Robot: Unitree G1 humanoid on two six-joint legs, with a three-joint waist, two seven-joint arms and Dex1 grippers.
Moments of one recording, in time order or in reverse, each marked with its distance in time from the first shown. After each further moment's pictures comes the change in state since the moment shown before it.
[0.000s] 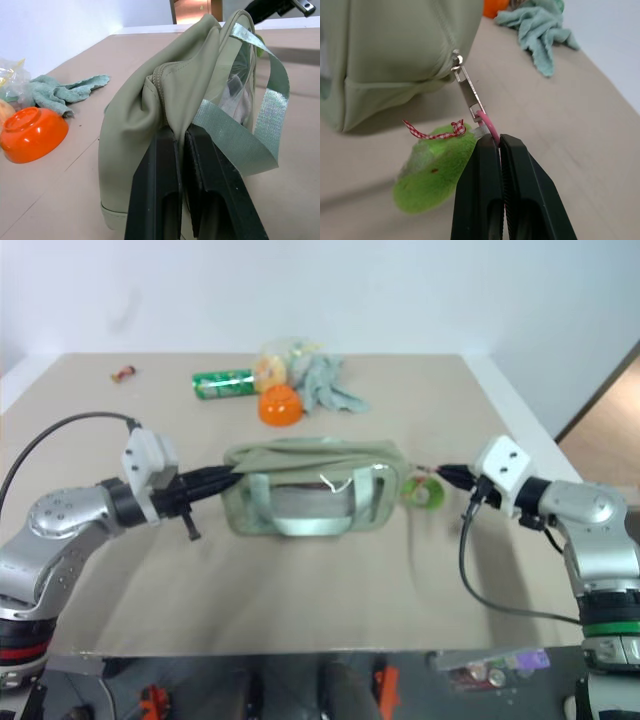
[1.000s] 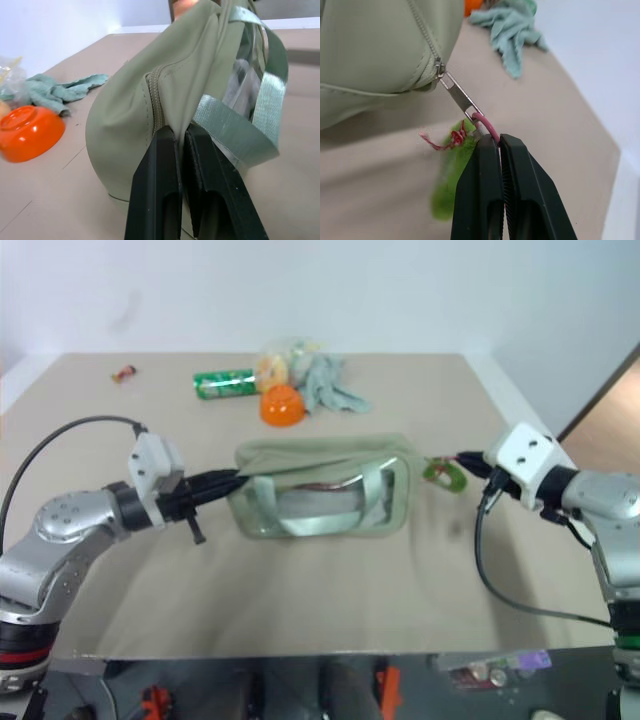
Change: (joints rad) left arm 0.005 -0.004 -0.025 -0.008 -0.010 -0.007 0.023; right arm 0.080 -0.090 -0.079 -0.163 0.004 0.102 -0.062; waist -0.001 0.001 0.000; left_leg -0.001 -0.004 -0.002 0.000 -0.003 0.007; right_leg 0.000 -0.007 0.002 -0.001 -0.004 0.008
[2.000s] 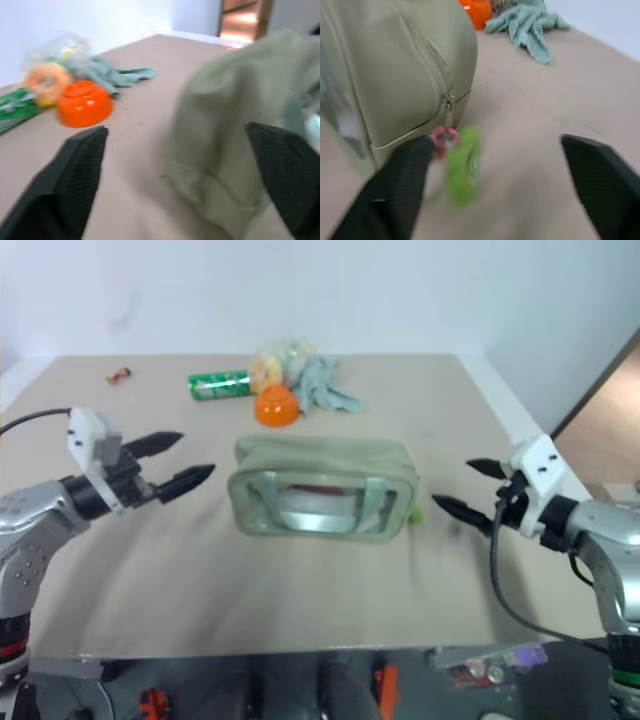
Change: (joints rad) left arm 0.056 0.010 0.252 0.043 -0.137 0.143 0.074; right arm 0.183 0.067 -0.199 -0.203 0.274 0.420 0.075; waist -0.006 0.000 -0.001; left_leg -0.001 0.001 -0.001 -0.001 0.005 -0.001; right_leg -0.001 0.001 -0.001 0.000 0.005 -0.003
